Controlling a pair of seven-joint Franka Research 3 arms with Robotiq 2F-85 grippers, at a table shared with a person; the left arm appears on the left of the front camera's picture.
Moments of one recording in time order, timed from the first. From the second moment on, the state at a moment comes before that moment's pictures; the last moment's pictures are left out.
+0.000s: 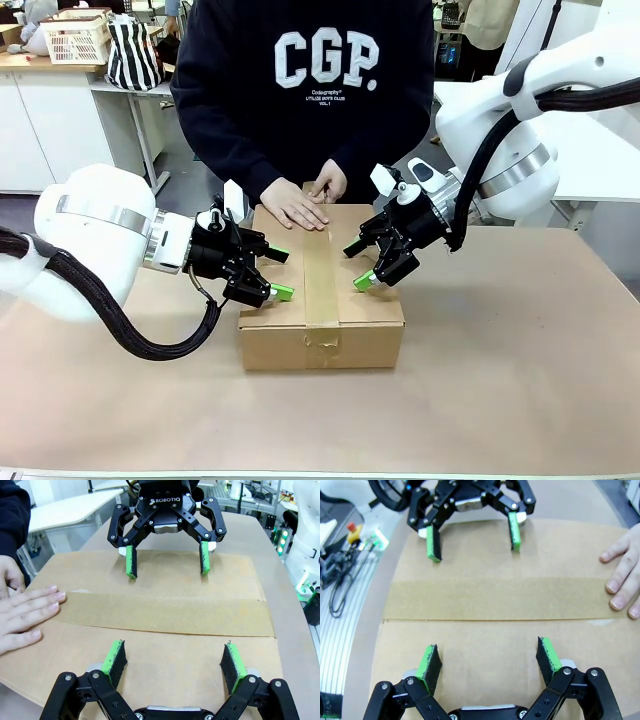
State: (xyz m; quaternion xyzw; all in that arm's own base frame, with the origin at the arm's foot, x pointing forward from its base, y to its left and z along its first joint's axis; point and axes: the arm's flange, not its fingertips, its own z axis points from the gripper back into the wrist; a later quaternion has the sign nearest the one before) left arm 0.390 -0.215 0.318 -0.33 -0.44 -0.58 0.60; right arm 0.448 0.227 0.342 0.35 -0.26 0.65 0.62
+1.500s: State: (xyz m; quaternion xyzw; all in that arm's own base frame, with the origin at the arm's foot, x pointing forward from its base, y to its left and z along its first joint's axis) left arm 0.390 -0.215 0.318 -0.33 -0.44 -0.58 0.60; right arm 0.448 0.227 0.342 0.35 -0.26 0.65 0.62
